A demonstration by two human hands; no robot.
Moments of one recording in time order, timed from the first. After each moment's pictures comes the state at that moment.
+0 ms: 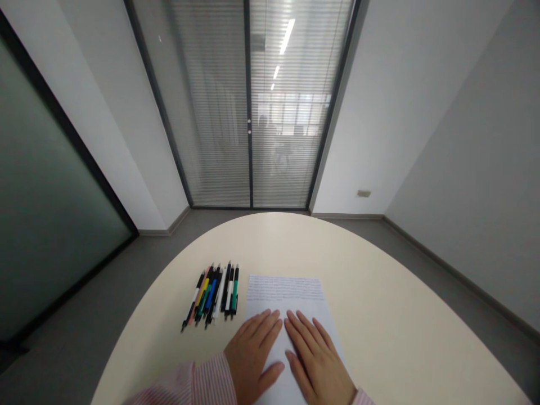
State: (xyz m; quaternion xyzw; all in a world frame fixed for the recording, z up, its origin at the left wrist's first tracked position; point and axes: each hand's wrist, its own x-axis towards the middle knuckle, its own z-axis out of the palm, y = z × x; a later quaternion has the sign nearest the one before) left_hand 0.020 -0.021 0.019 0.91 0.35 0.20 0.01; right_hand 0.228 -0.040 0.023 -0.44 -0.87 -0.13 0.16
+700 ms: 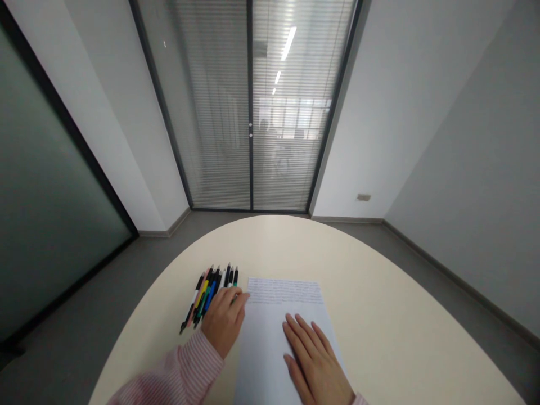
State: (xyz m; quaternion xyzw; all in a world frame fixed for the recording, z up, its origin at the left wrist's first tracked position) left_hand -0.010 0.022 0.044 0.82 0.47 0.31 -0.08; right_hand 0.229 -0.039 0.025 -0.42 -0.87 -0.17 0.16
